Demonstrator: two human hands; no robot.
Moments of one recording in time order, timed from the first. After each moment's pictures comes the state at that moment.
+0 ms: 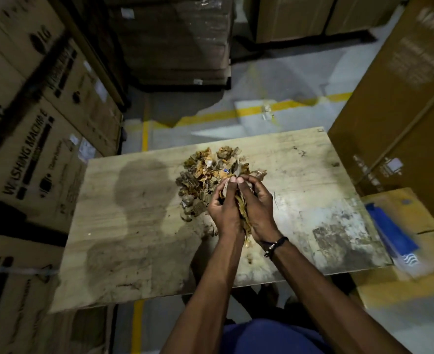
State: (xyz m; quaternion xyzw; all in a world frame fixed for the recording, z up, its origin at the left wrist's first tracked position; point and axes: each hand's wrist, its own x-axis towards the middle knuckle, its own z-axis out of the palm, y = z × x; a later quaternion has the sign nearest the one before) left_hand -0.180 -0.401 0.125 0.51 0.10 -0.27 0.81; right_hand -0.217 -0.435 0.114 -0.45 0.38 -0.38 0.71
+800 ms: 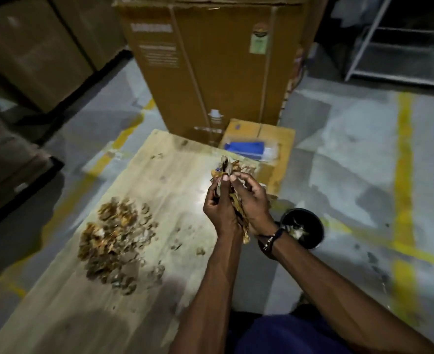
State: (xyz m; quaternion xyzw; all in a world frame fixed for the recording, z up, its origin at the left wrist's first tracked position) left_hand -0.339 -0.360 0.146 0.50 -0.21 -0.57 0.62; right_hand -0.391 -0.350 0.148 -0.25 0.53 -0.66 0.47
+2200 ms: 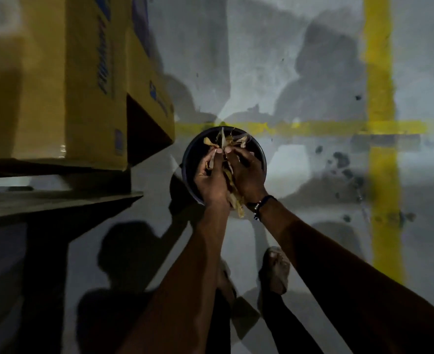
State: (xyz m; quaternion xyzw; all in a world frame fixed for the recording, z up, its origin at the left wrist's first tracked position) left_hand -0.730 -0.338 -0.488 0.63 -0.29 -0.66 0.29; right_hand -0.785 -0.294 -0.494 -0.09 0.75 -0.57 0.34
